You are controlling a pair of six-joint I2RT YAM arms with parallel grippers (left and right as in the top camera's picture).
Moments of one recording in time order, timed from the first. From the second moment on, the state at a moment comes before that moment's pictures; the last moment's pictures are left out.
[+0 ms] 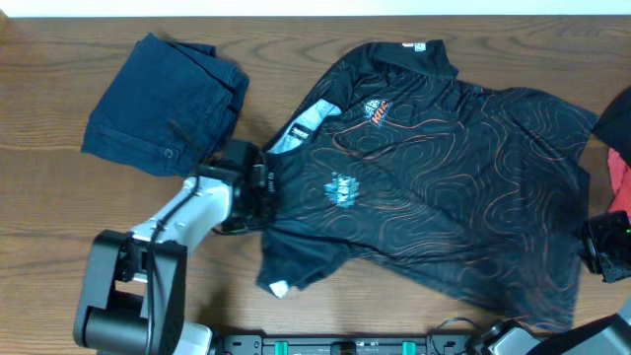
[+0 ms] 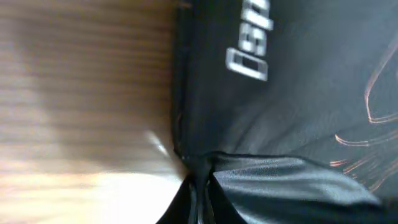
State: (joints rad) left arm -0.21 1.65 0.83 -0.69 0.21 -0.33; right arm -0.86 1.34 0.98 -1.05 -0.26 0.43
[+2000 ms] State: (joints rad) left arm -0.14 1.46 1.07 -1.14 0.07 -0.30; right arm -0.70 1.39 0.56 -0.49 -0.16 0.42
